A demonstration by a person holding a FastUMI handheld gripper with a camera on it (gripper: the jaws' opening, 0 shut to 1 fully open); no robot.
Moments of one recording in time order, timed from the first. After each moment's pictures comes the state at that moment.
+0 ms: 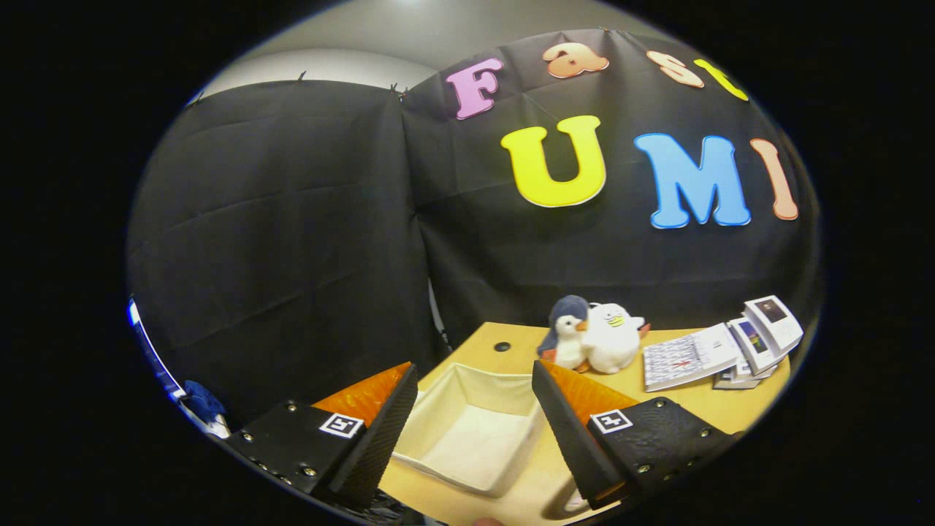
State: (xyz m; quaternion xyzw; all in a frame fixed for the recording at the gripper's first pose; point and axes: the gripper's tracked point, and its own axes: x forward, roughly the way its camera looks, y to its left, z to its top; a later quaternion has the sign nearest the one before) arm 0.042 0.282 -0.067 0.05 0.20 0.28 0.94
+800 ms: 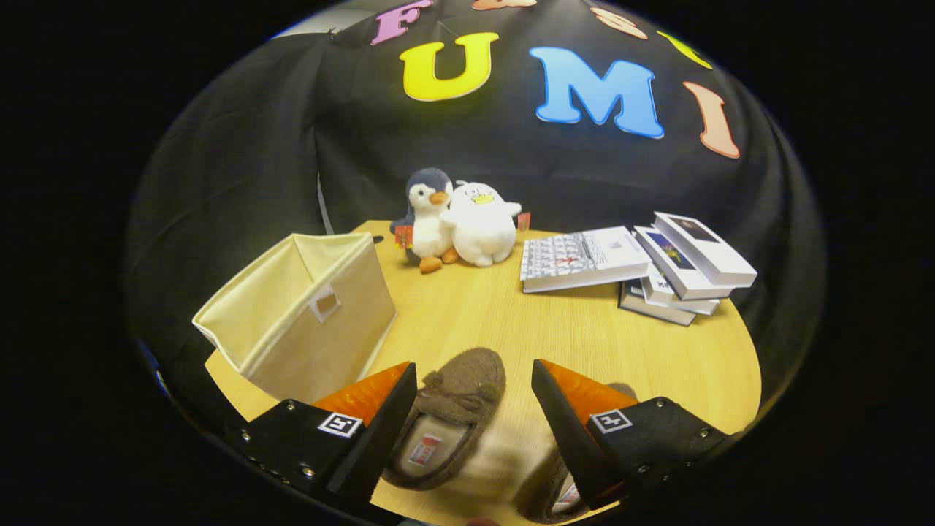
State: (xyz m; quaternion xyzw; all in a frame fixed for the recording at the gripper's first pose) arm 0.036 0.133 -0.290 -0.01 0.38 0.16 0.91
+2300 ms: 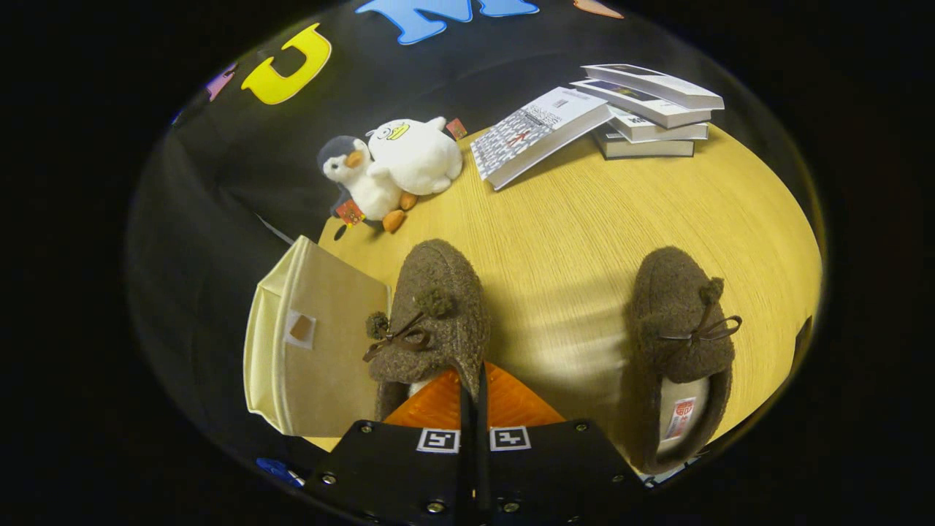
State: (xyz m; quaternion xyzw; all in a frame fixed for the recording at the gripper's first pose) arm 0.032 0.159 -0.301 0.24 0.52 0.09 0.82
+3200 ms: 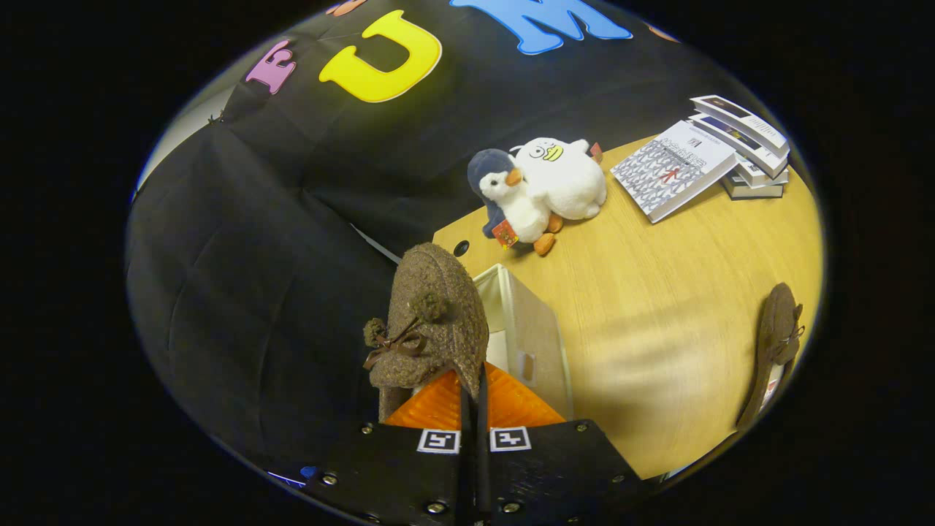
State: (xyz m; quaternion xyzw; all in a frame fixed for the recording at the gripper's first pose) arm 0.064 0.335 -0.195 0.28 0.48 0.20 0.81
